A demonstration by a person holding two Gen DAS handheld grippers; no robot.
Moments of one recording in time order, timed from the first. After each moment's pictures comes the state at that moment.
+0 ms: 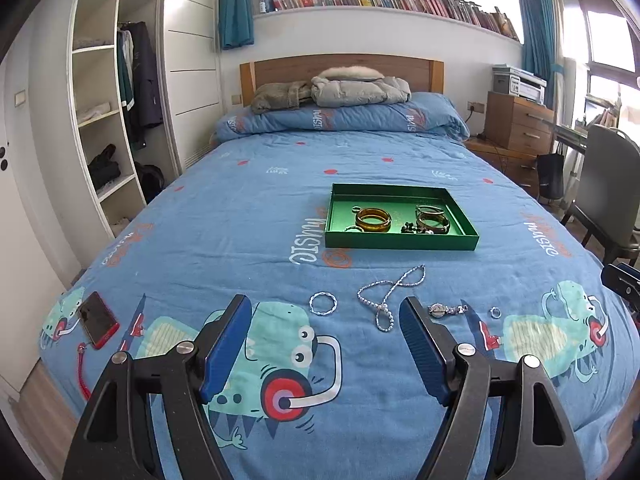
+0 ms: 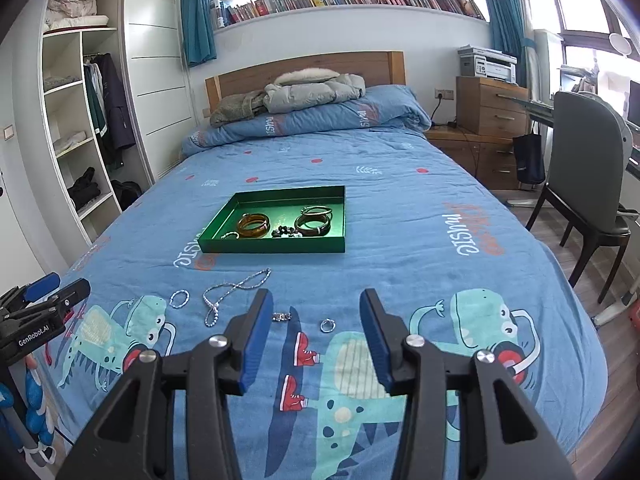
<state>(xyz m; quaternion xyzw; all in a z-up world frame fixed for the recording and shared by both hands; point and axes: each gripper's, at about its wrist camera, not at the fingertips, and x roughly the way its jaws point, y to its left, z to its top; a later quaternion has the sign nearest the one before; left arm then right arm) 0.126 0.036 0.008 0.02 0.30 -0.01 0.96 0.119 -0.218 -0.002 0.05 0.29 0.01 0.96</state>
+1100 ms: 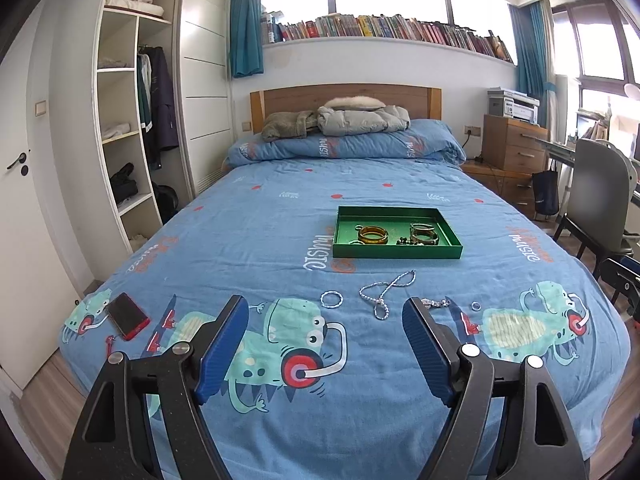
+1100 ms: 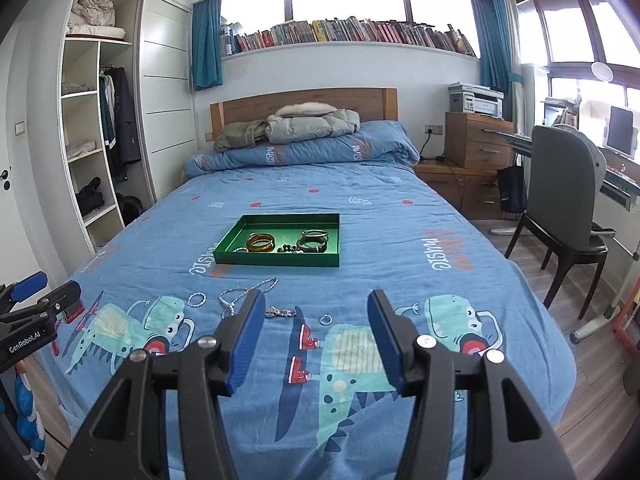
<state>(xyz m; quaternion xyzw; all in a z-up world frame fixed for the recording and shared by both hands) 0.033 0.041 0.035 0.03 0.25 0.00 0.97 0.030 -0.199 0.031 0.03 0.23 -0.01 0.97</state>
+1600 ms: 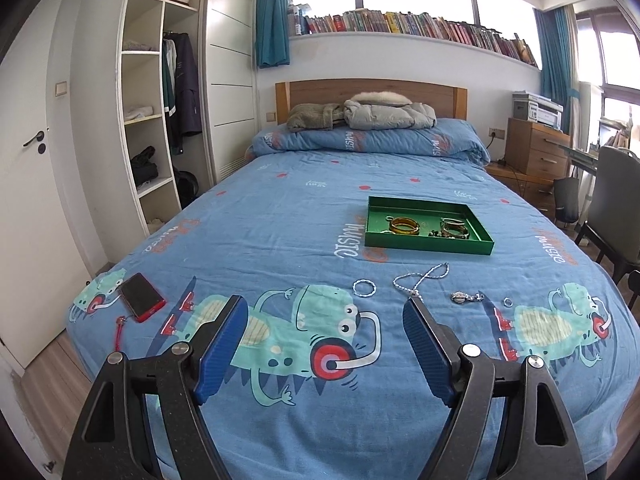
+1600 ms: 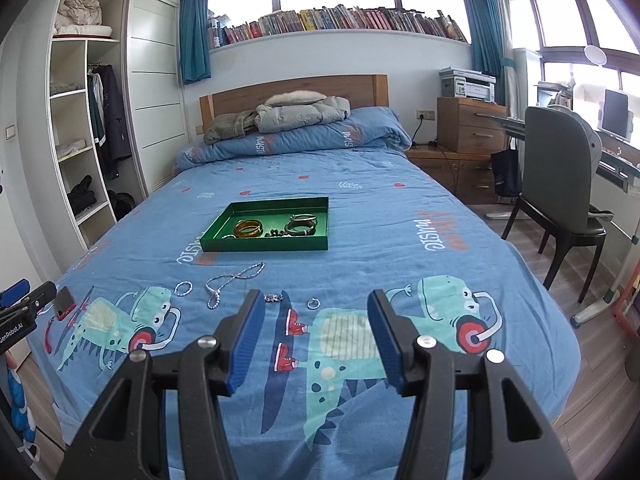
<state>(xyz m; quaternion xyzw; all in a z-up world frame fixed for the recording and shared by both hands) 0.041 0.079 0.006 0.01 0.25 0.04 0.97 0.037 -0.215 0.004 0.04 0.25 -0.02 0.97</state>
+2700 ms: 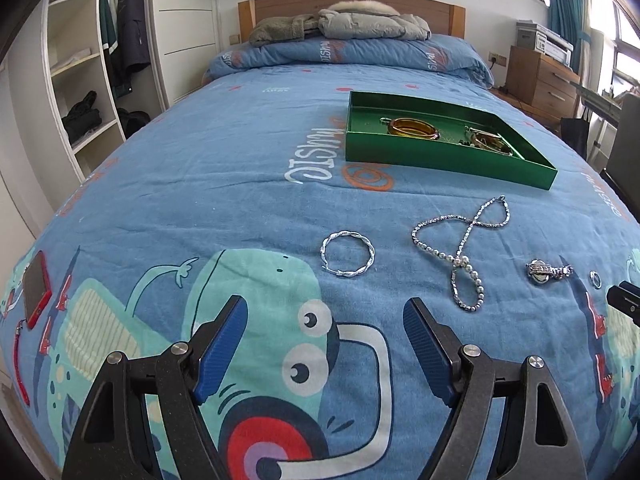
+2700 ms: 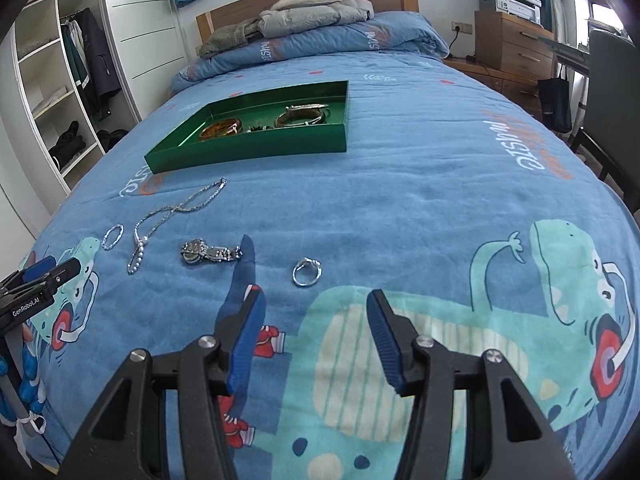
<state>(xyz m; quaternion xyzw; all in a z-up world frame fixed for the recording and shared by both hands) 0.251 0.058 -0.142 0.01 0.39 0.00 0.92 0.232 -0.233 -0.155 0.06 0.40 0.03 0.91</state>
